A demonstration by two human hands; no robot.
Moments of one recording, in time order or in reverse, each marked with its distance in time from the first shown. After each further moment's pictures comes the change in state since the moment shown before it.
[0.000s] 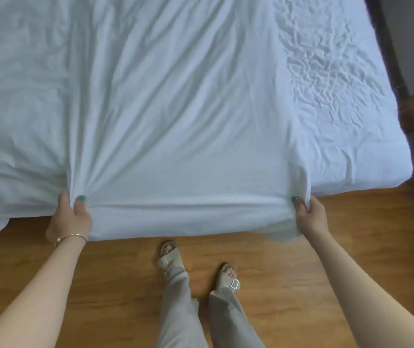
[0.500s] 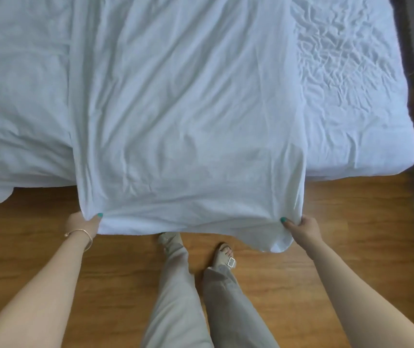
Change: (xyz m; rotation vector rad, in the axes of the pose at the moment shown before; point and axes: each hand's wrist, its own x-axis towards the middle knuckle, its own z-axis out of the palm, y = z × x) left_hand -0.029 -0.068 0.031 -0.095 -0.353 -0.303; right_hand -0.040 0.060 0.007 -0.073 -0.208 0.314
